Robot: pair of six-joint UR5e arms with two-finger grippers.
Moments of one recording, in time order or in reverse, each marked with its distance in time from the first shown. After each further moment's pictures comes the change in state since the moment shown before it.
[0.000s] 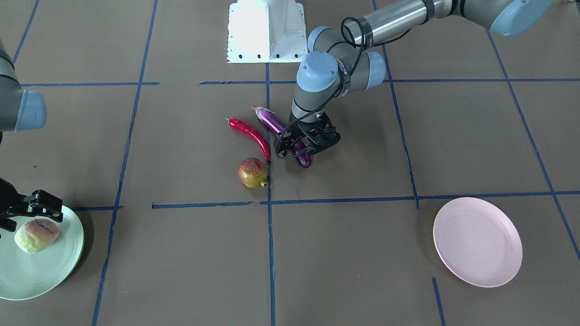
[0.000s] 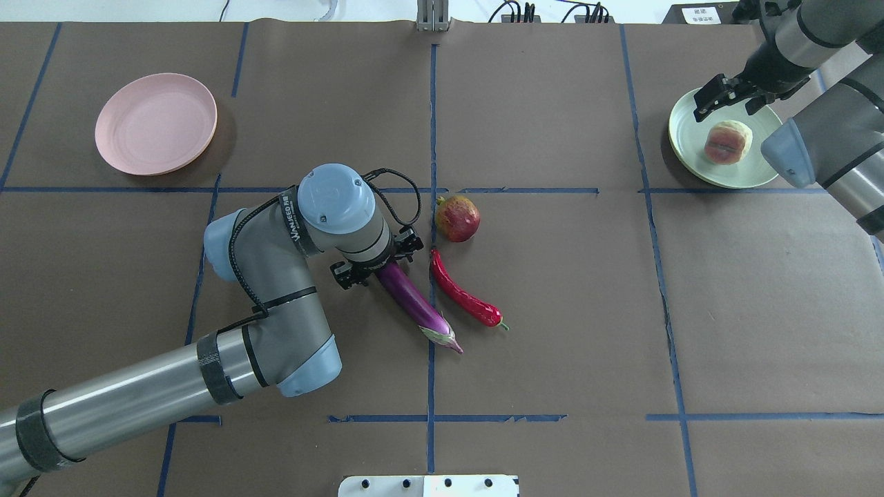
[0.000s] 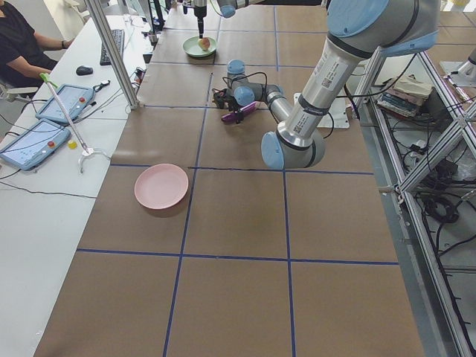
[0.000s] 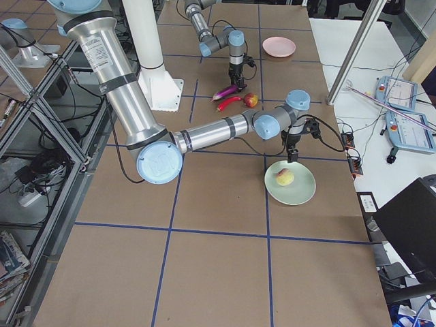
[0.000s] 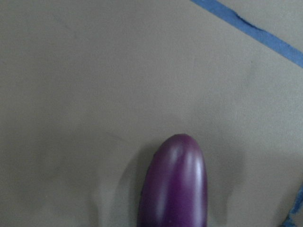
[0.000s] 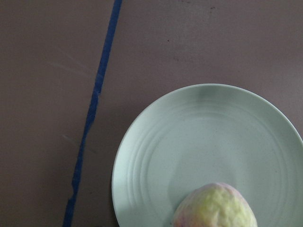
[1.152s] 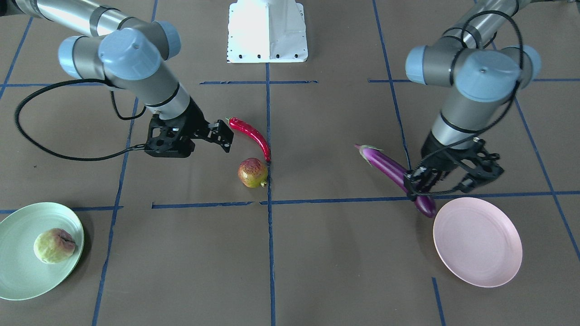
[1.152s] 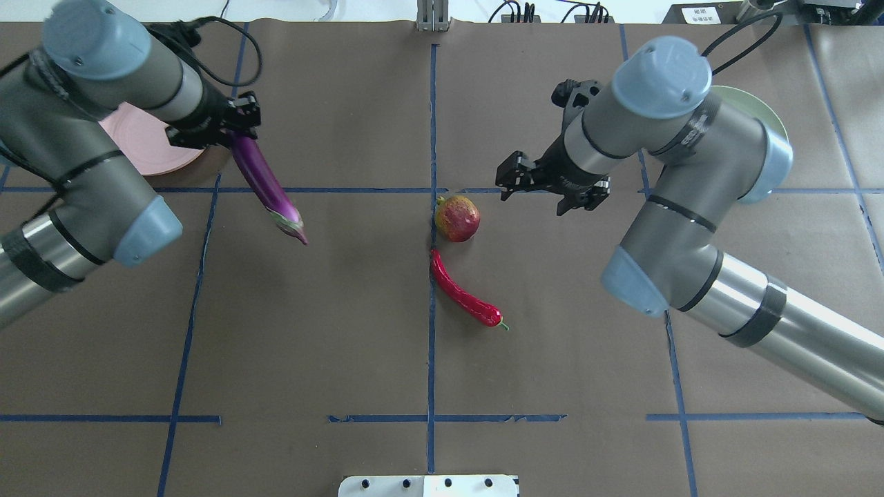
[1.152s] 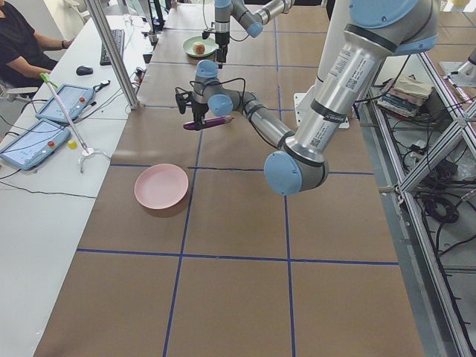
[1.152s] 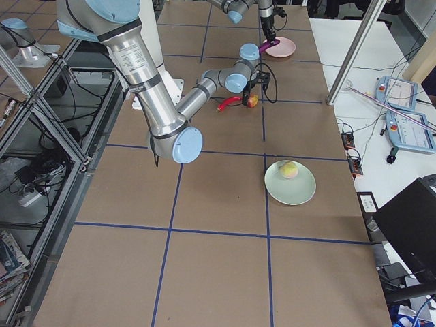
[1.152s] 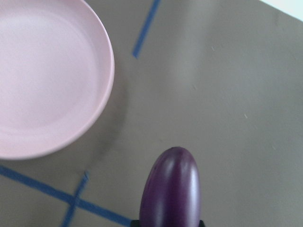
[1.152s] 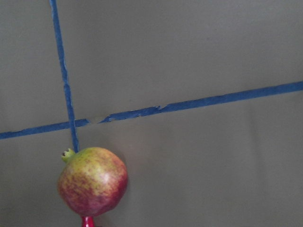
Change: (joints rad) left arm -0.480 0.236 -0.121 -0.010 -0.084 0.460; right arm -0.459 0.157 0.222 -0.005 -0.212 0.845
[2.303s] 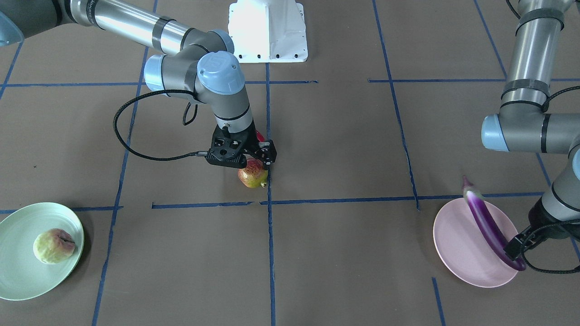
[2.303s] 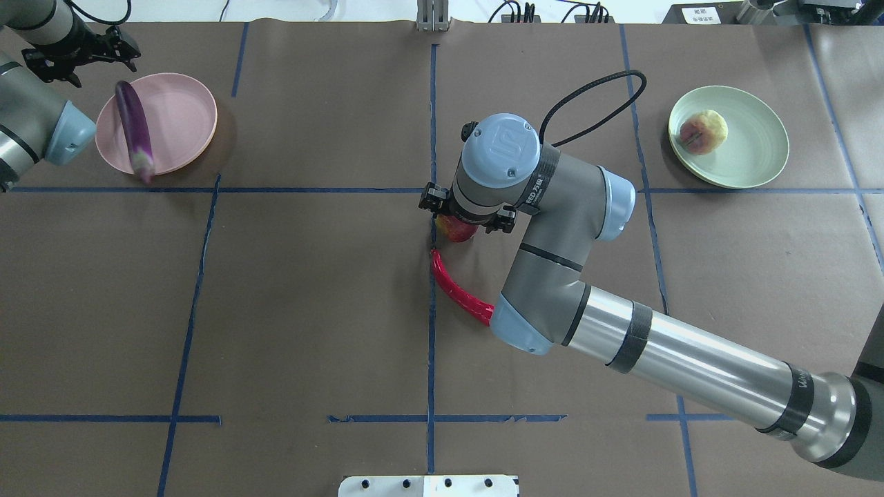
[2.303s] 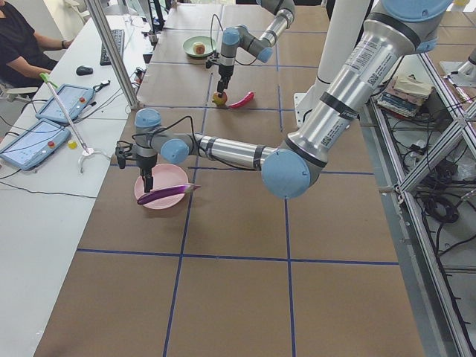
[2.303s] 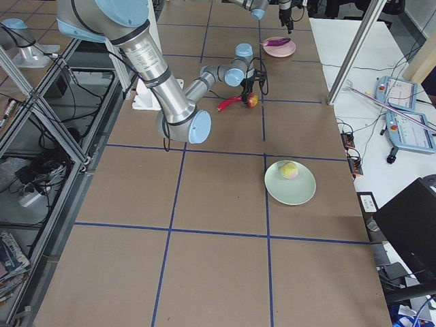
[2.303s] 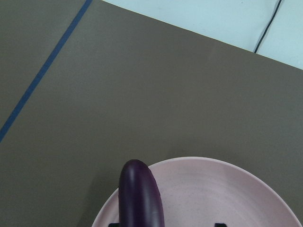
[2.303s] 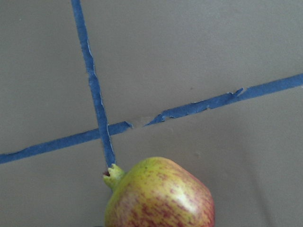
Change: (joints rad) left arm -0.173 -0.083 0.431 -0.151 -0.004 0.215; right arm -0.110 0.183 -0.258 0.000 -0.215 0.082
